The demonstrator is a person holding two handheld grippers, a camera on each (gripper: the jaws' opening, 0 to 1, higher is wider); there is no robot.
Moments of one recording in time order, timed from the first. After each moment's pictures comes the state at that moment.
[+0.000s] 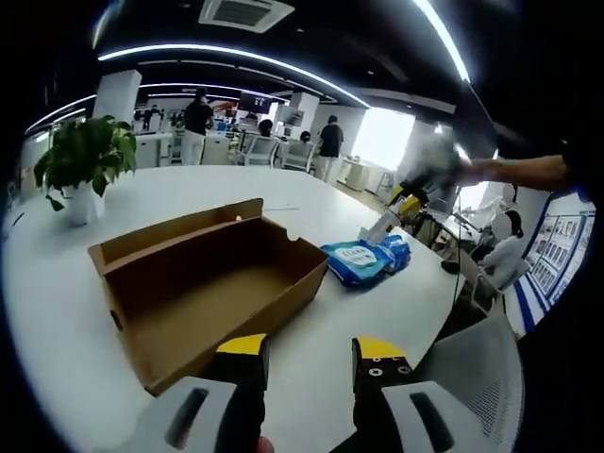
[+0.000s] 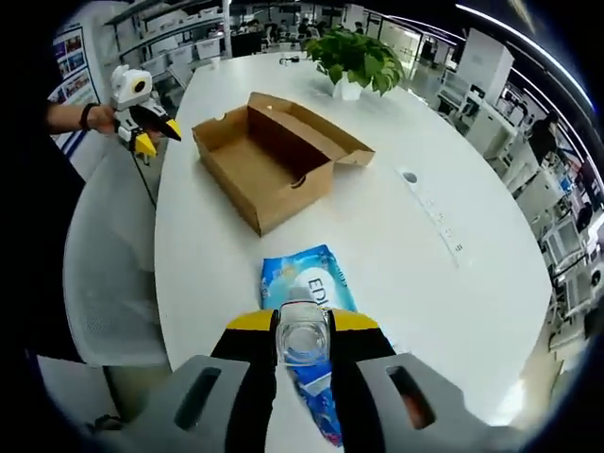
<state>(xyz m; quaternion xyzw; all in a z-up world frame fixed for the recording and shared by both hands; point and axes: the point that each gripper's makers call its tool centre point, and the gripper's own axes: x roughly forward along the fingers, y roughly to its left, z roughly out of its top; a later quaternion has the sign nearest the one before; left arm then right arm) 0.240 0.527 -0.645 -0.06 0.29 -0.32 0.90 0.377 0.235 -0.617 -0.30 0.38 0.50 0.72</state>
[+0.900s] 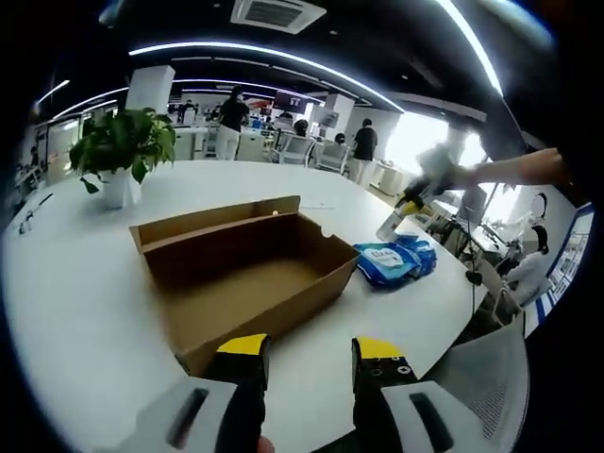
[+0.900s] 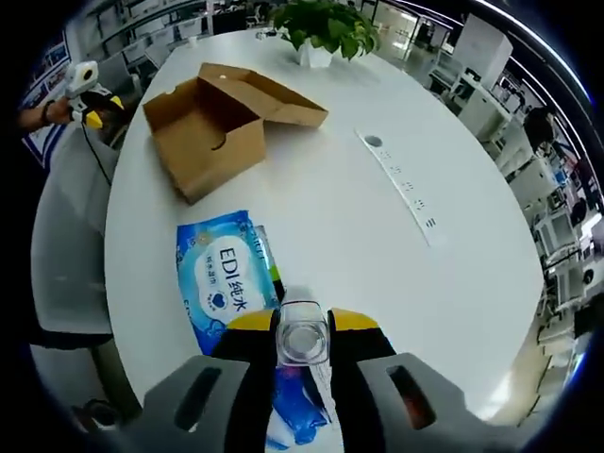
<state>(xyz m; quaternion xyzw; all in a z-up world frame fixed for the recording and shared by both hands) 0.231 0.551 -0.646 -0.07 0.30 -0.25 0.92 0.458 0.189 -0.665 -0.34 0.41 0.47 0.70</state>
